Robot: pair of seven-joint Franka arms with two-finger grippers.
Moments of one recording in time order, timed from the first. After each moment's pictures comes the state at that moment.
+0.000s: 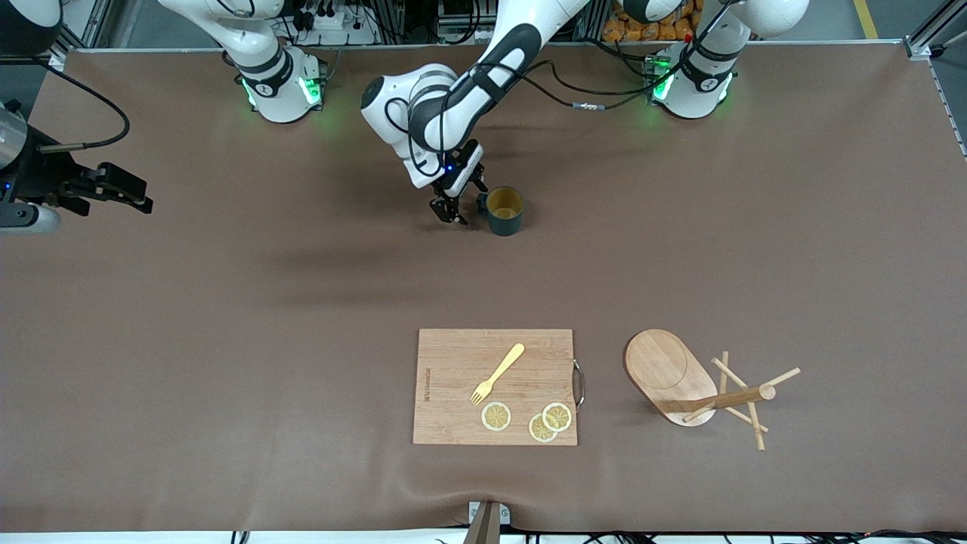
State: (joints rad) left arm -1.18 0.91 0.00 -1.27 0.39 1.75 -2.39; right arm -0.12 0.00 0.12 -1.62 0.03 1.55 -0.01
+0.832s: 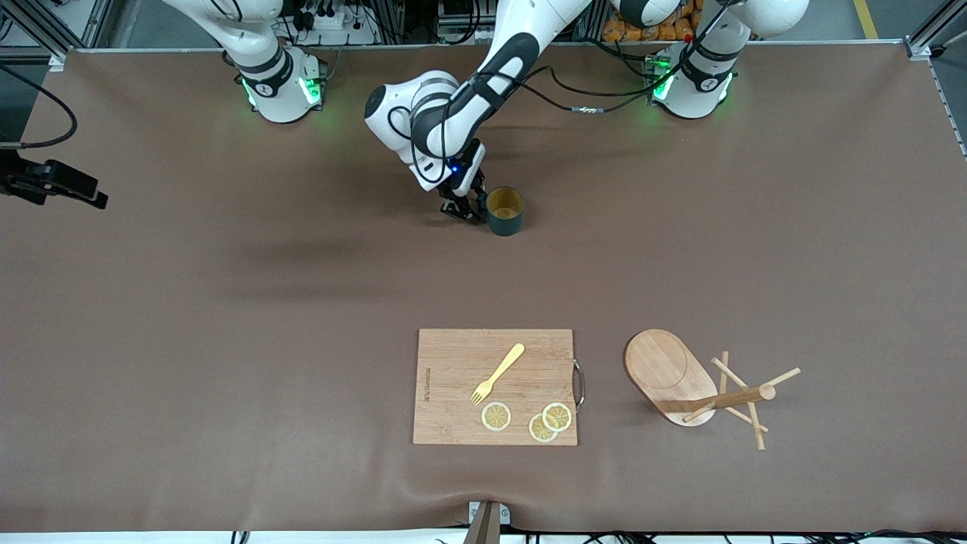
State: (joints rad) left arm -1.19 0.93 0.01 -1.27 0.37 1.74 -2.50; right arm -0.24 -0.01 0.11 -1.62 0.03 1.52 -0.03
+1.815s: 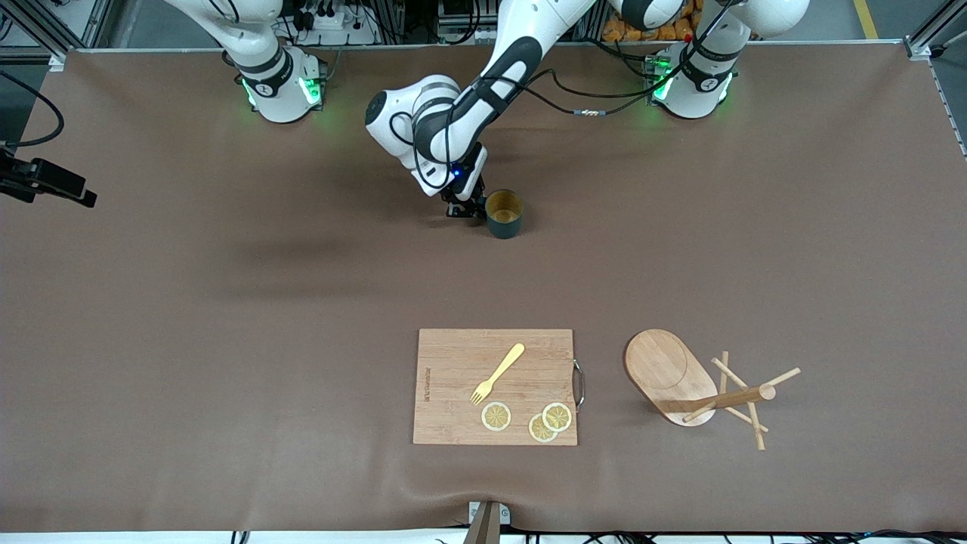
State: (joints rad) left arm -1.17 0.94 0.01 -1.24 0.35 1.72 -2.47; right arm -0.26 -0.01 0.11 -1.61 0.03 1.52 -0.04
